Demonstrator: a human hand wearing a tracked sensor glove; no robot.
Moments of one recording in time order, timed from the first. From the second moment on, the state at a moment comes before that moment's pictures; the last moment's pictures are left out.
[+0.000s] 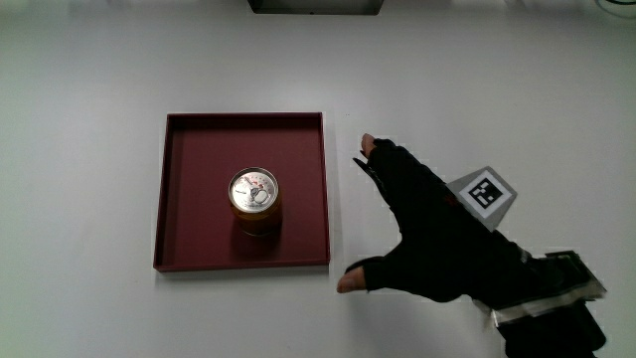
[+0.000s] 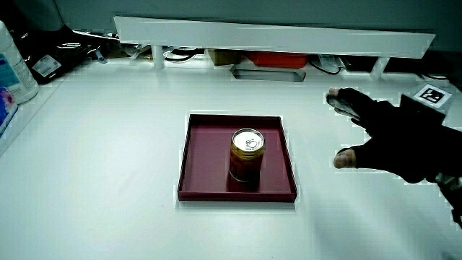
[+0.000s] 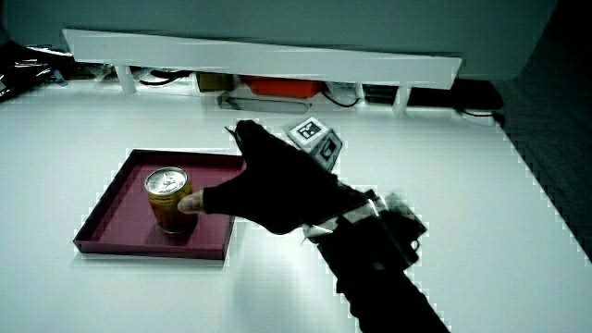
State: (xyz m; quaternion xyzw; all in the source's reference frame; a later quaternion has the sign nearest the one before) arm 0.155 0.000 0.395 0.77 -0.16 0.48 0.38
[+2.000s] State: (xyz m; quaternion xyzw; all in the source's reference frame) arm 0.056 -0.014 0.530 0.72 -0.11 0.58 0.37
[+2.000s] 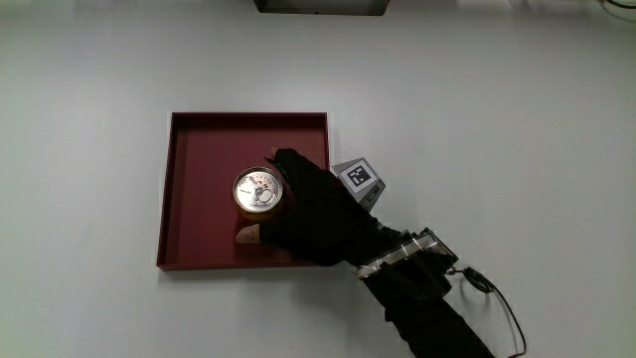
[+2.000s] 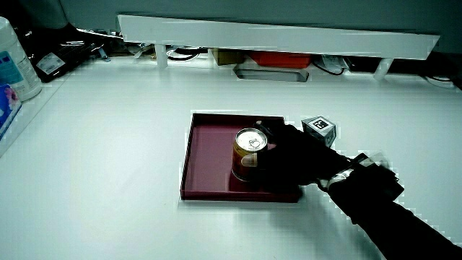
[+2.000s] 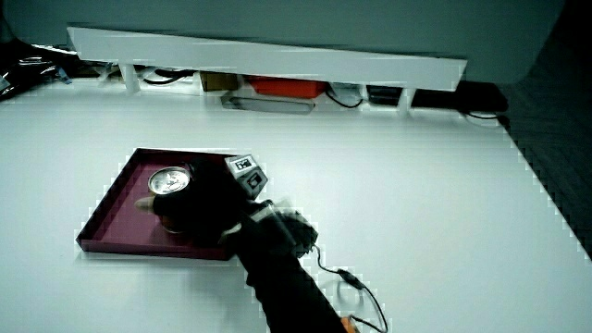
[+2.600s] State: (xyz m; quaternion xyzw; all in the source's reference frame) arm 0.059 -0.010 0.532 0.73 -0.09 0.60 0.32
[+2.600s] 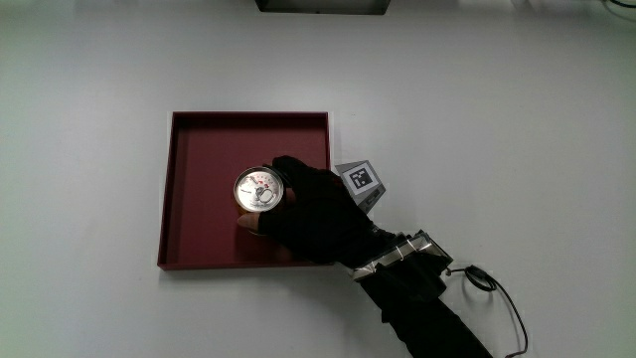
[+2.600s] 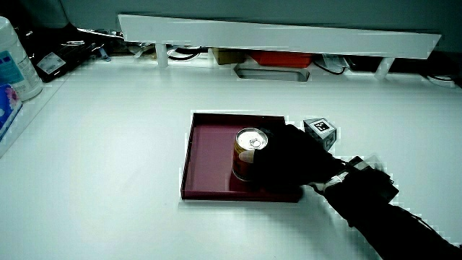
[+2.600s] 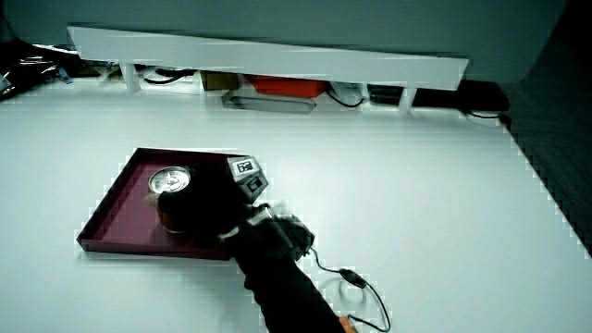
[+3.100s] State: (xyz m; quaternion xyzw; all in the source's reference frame) arm 0.070 -0.013 0.514 0.71 -0.11 0.63 0.32
